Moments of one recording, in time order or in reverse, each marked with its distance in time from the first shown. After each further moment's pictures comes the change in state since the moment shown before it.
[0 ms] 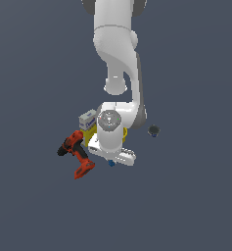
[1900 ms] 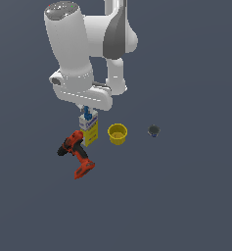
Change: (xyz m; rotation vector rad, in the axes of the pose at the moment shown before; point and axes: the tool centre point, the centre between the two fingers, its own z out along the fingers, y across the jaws) arm -0.066 0.120 -0.223 0.002 0.000 0.001
